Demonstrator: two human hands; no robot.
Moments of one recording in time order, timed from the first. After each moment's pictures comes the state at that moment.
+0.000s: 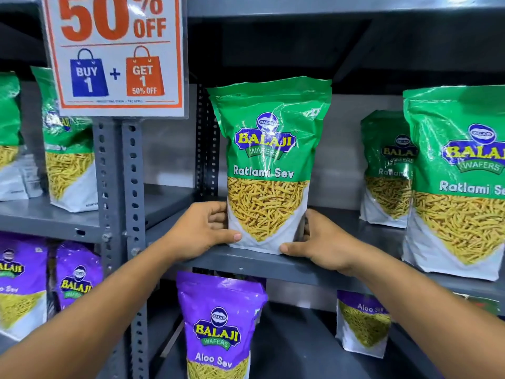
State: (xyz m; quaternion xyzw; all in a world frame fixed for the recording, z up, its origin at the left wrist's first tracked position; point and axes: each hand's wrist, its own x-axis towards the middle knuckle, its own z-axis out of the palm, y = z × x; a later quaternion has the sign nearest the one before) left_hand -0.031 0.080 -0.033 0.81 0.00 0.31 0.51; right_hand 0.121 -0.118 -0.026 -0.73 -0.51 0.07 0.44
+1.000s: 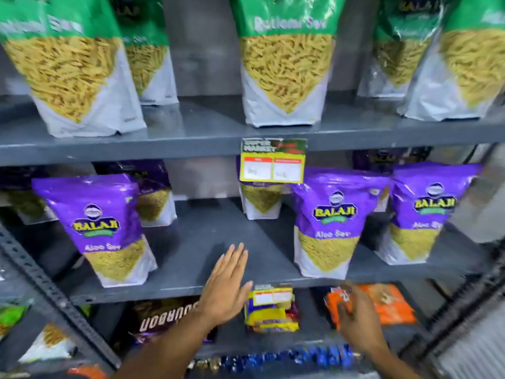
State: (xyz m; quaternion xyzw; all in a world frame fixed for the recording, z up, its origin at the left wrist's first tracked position) left_hand 0.057 -0.170 -0.375 0.98 0.00 0.18 0.10; right_hand 0.133 -0.469 -0.379 -0.90 -0.12 0.01 0.43
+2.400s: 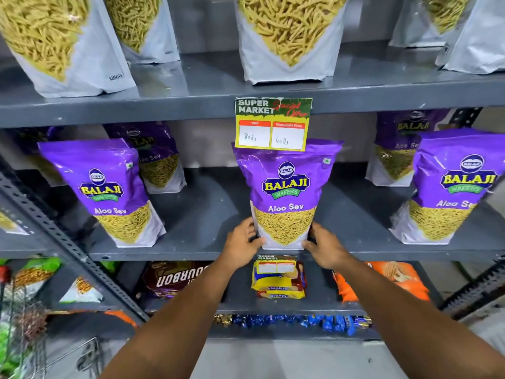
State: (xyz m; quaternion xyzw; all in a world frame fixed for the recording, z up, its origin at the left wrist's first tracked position) left_hand 0.110 -0.197 -0.369 0.78 0.19 0.09 0.58; right_hand 0.218 -0.394 -0.358 -0.89 -0.24 0.18 0.34
